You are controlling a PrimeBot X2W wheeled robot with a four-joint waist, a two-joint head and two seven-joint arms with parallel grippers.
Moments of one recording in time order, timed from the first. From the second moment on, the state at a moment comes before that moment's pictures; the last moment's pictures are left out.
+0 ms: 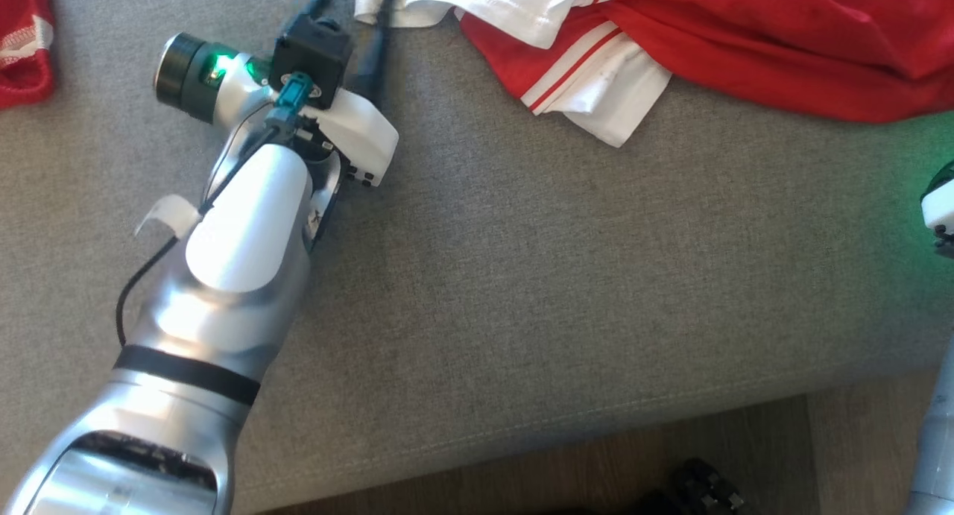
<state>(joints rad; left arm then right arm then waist) -0.88 0.06 -0.48 0.73 -0.02 0.03 -0.26 -0.51 -0.07 -0.48 0.19 0.29 0.13 0.31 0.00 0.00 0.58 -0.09</state>
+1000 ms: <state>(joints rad) -1.00 0.16 -0.11 0.49 -0.91 -0.10 -0.08 -0.88 -0.12 -0.31 0.45 0.37 0.13 0.20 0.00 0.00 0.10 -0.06</state>
